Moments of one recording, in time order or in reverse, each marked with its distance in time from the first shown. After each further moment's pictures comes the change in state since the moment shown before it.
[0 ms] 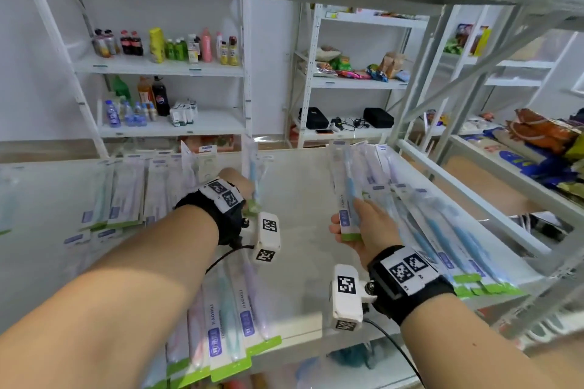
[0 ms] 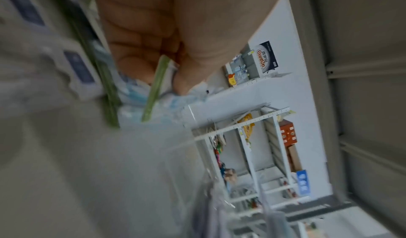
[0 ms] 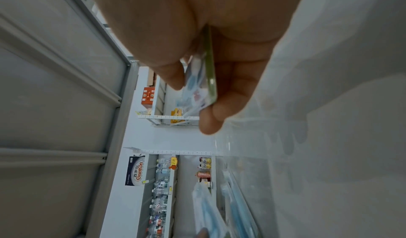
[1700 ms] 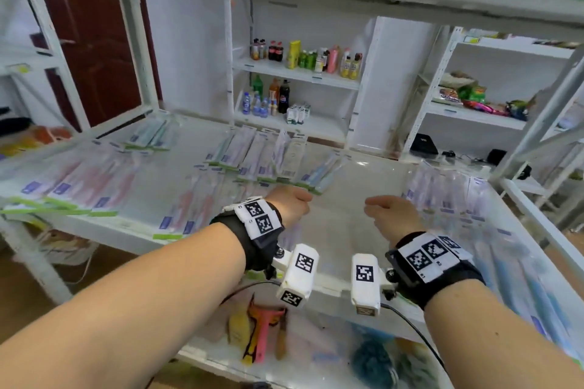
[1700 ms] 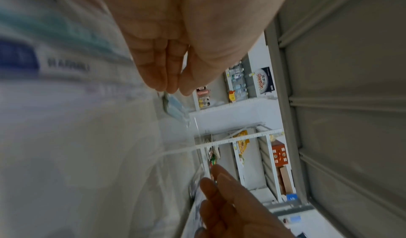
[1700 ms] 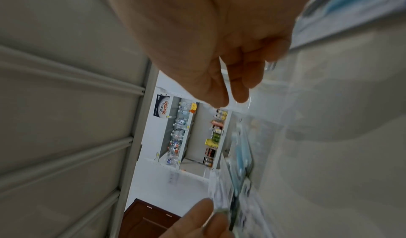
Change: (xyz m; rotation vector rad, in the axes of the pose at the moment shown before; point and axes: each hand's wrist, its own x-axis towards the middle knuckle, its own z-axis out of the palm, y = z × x) left_hand -0.149 -0.035 0.014 -0.101 0.074 0.073; right_hand -0.012 -0.019 0.009 -0.931 -0.364 -0.324
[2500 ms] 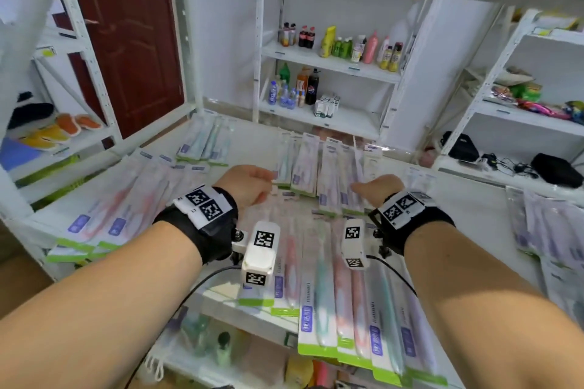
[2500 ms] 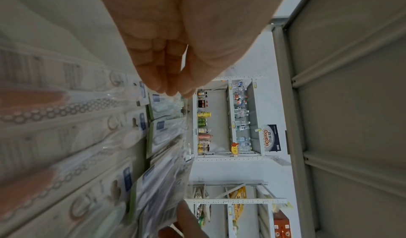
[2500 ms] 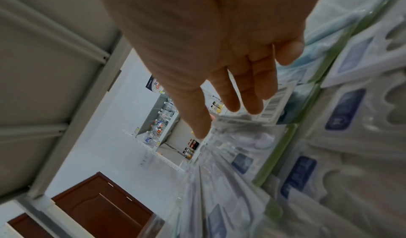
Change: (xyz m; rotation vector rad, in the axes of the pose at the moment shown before) left_hand 0.077 -0.141 -0.205 -0.467 0.231 -0.170; right_hand 0.130 -0.123 0.188 -0.382 -0.154 0.143
